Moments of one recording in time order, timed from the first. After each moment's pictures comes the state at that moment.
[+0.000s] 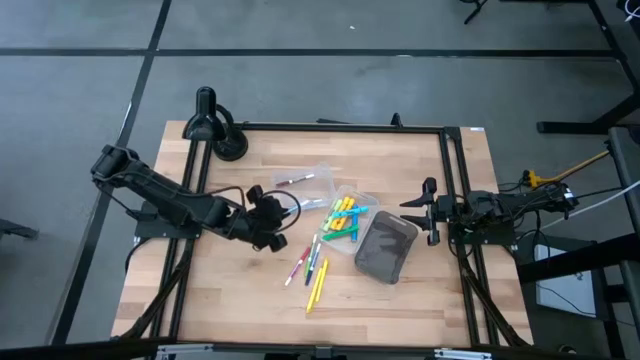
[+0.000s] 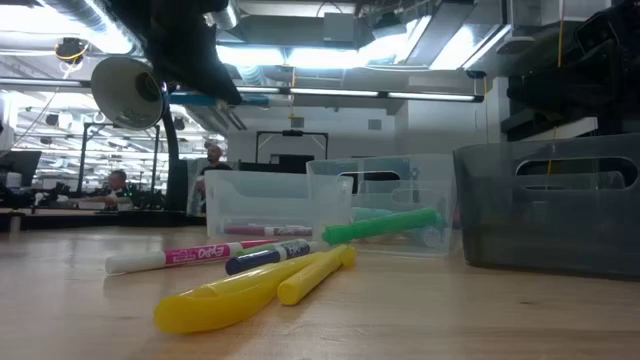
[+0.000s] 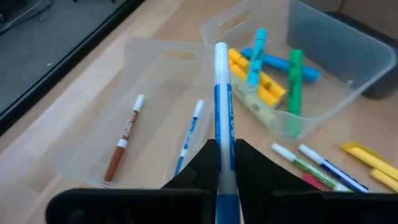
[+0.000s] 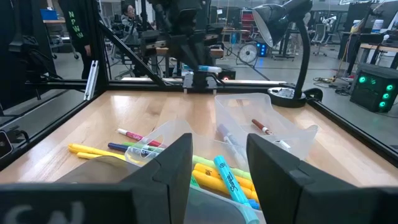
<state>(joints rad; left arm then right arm) -0.35 1.32 0.87 -0.45 -0.71 -0.59 0.24 0.08 0.02 0.03 0.26 -0.03</state>
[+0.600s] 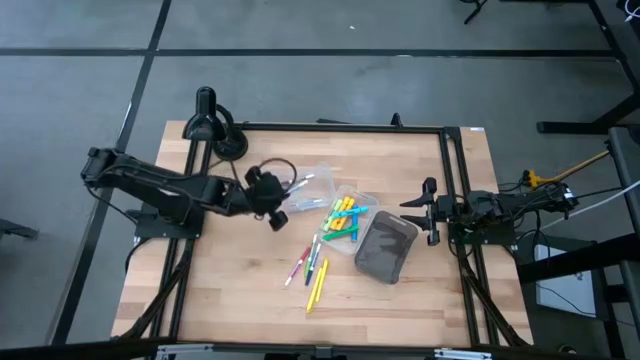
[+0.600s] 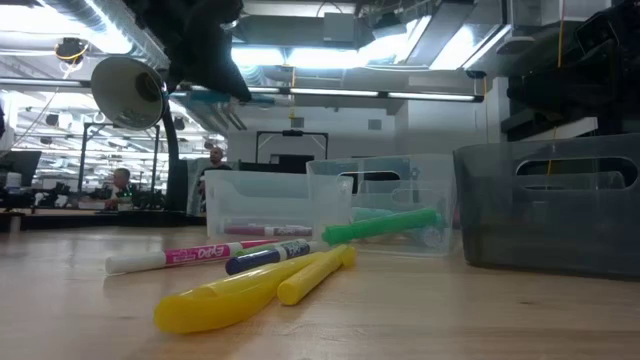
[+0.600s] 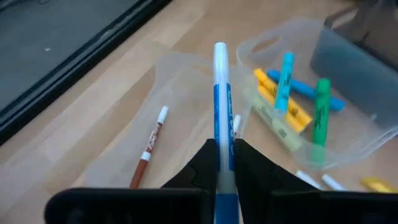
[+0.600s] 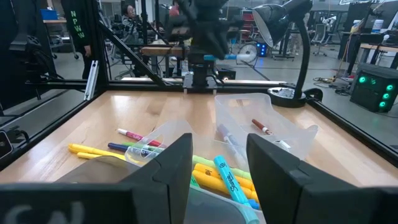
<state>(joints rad) -0.15 1.22 0.87 -0.44 -0.57 -0.50 0.24 0.08 0.02 0.03 0.26 -0.03</state>
